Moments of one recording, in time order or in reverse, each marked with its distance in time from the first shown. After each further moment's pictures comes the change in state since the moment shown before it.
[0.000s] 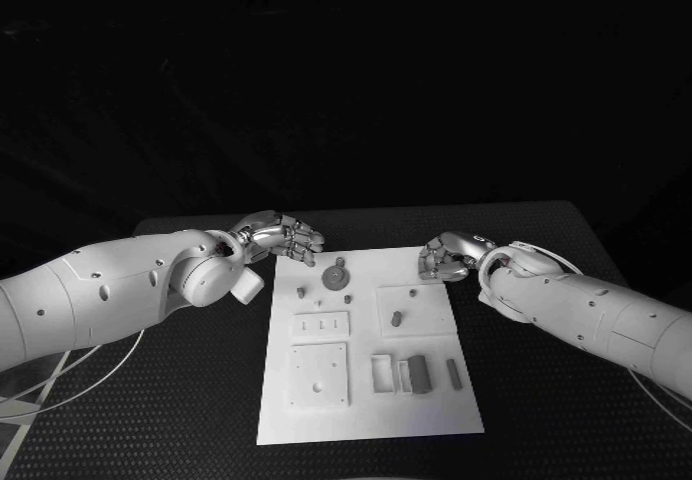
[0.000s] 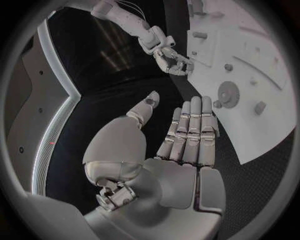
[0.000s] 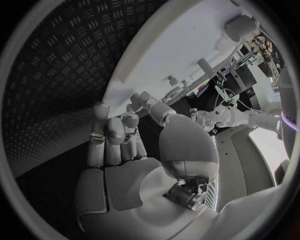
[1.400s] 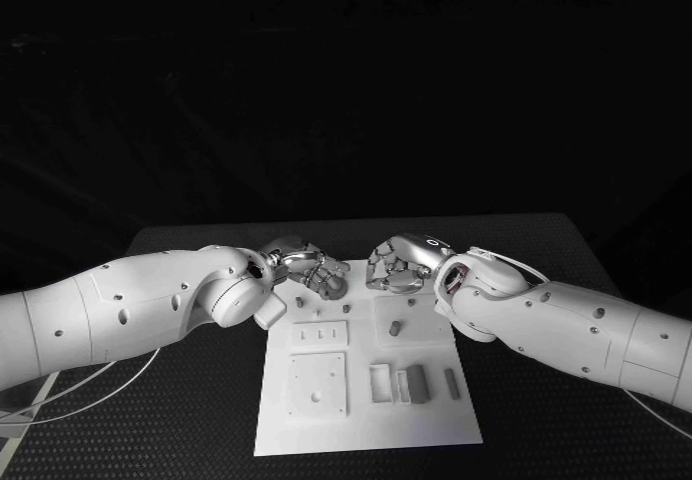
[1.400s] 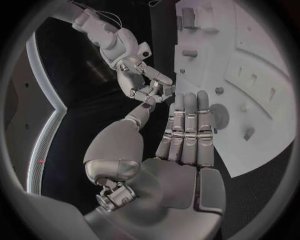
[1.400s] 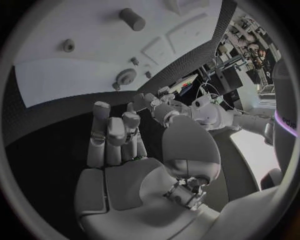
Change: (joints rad) left arm 0.000 0.027 -0.001 0.139 -0.123 -0.130 -0.237; left_hand -0.084 0.010 -0.002 0.032 0.000 0.151 -0.036 0.000 -0.010 0.159 -0.087 0.112 0.185 0.133 -0.094 0.207 0.129 0.001 0.105 -0.087 0.081 0.124; right arm 0.043 -0.059 0.016 0.465 -0.135 -0.074 -0.234; right_hand -0.048 -0.024 0.007 0.042 0.004 0.028 -0.013 0.001 0.000 0.020 -0.009 0.000 -0.008 0.028 -0.007 0.000 -0.009 -0.008 0.023 -0.015 0.000 0.000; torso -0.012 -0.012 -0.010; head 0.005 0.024
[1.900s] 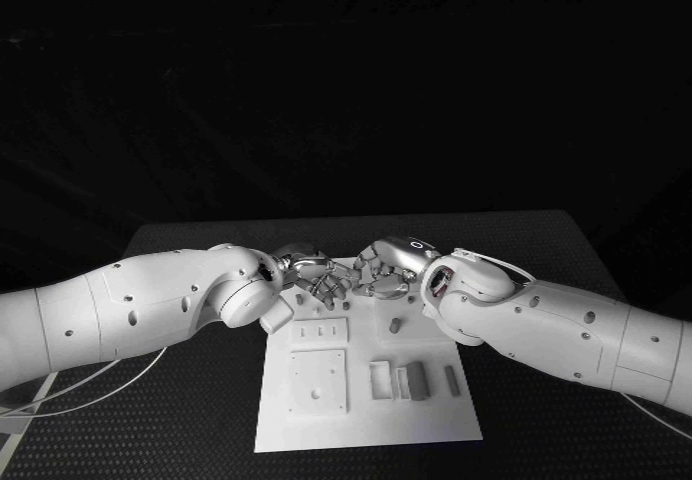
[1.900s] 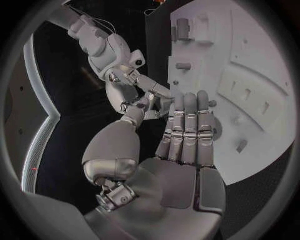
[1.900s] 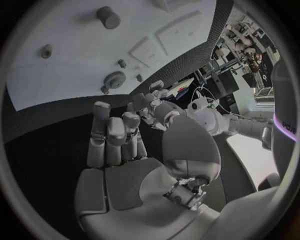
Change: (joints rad) left arm 0.000 0.022 -0.001 0.019 -0.048 0.030 -0.091; left_hand -0.074 -0.021 -0.032 0.029 0.000 0.002 -0.002 -0.008 -0.007 -0.006 0.001 0.004 0.034 -0.005 -0.002 0.021 -0.011 -0.007 0.001 -0.008 0.004 0.013; right arm -0.001 0.020 -0.002 0.053 -0.048 0.024 -0.042; right_hand -0.002 -0.003 0.000 0.000 -0.001 0.003 -0.001 -0.006 0.001 0.002 0.002 0.000 -0.002 0.000 0.001 0.000 -0.001 0.000 0.000 0.000 0.000 0.000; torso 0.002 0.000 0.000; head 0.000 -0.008
